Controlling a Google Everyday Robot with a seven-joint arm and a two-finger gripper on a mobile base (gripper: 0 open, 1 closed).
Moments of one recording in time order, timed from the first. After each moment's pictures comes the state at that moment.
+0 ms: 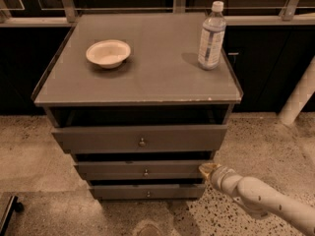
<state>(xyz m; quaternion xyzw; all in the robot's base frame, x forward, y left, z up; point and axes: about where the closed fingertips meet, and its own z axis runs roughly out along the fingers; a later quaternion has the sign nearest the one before) 0.581 -0.226 0.428 -0.29 0.84 0.05 0.46</state>
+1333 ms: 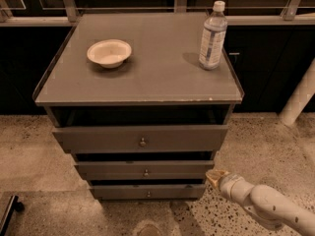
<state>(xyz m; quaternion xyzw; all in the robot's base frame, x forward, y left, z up) 0.543 -0.246 0.433 -0.26 0.85 0.08 0.45</state>
